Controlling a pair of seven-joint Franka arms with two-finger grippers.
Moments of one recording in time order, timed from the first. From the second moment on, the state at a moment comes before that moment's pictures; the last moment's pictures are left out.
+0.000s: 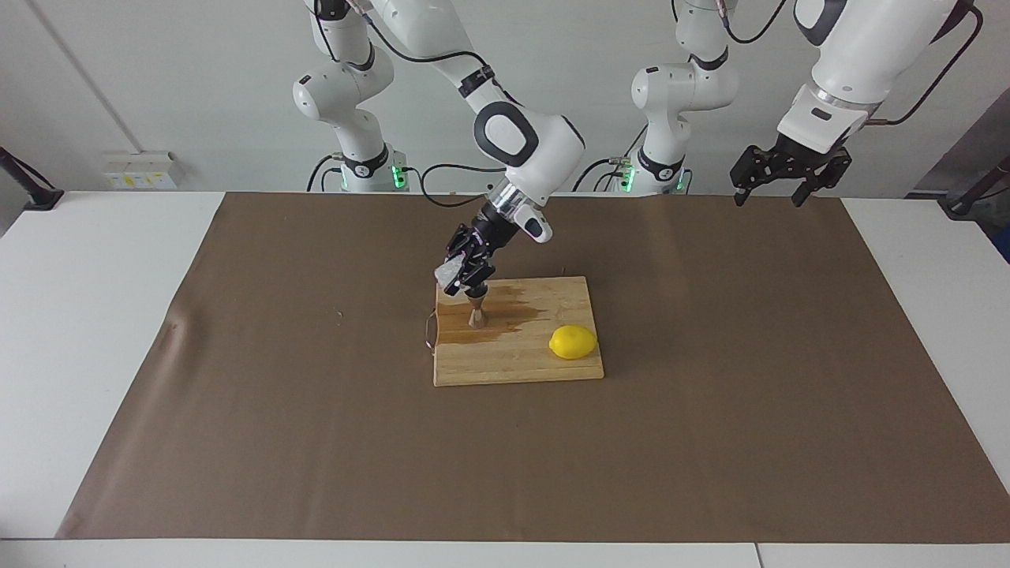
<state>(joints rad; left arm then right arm) 0.01 -0.10 -0.12 -1.67 -0.02 1.53 -0.04 0.79 0.25 -0.04 -1.86 -0.87 1.81 -0.68</state>
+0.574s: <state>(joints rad) 0.01 -0.10 -0.12 -1.67 -0.02 1.53 -0.04 0.79 0.25 -0.04 -1.86 -0.86 1.83 -0.67</state>
